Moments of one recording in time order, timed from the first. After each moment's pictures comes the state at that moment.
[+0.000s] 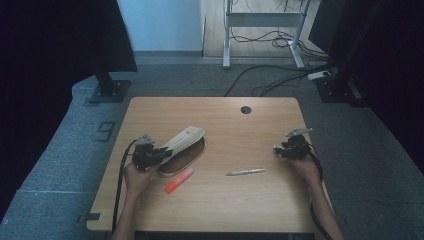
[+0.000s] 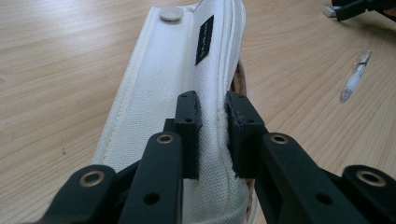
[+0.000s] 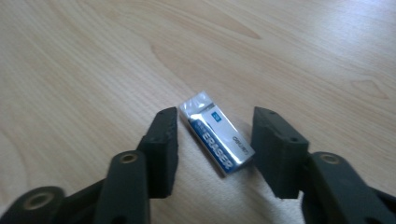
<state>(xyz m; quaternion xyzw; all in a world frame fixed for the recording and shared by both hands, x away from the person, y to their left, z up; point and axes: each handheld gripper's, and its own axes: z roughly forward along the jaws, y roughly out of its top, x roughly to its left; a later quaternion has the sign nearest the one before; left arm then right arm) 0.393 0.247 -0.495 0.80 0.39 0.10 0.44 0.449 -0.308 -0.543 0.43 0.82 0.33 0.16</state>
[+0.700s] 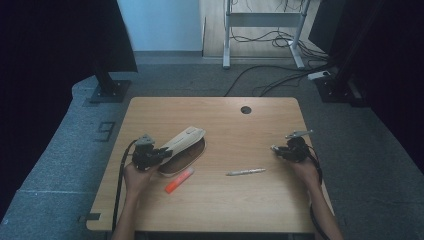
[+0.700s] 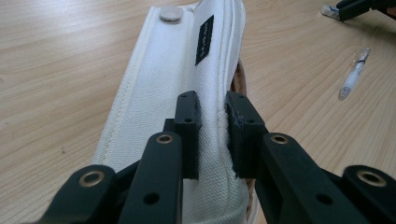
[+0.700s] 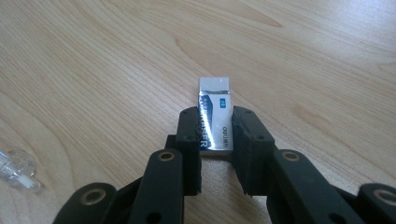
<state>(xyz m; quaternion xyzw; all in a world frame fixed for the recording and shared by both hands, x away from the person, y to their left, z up) 0.392 0.247 -0.494 0.80 0.39 0.10 0.43 0.438 -0.303 -0.540 0.44 0.82 0.34 0.14</state>
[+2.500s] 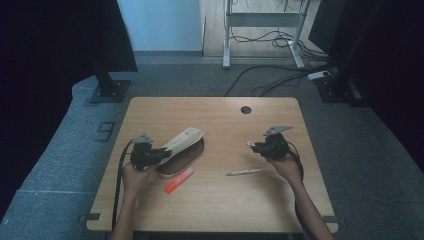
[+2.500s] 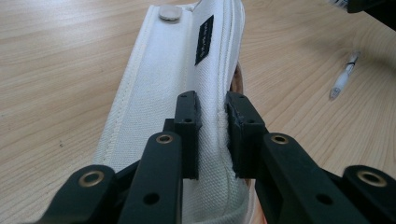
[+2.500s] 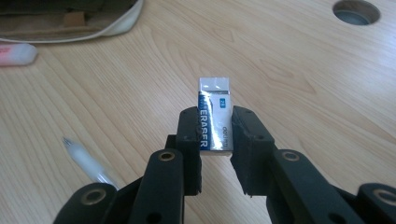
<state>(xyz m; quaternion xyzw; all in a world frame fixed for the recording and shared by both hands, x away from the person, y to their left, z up) 0.394 0.252 -0.490 0.80 0.40 0.08 0.43 0.425 -0.219 -0.494 0.36 0.84 0.39 0.13</state>
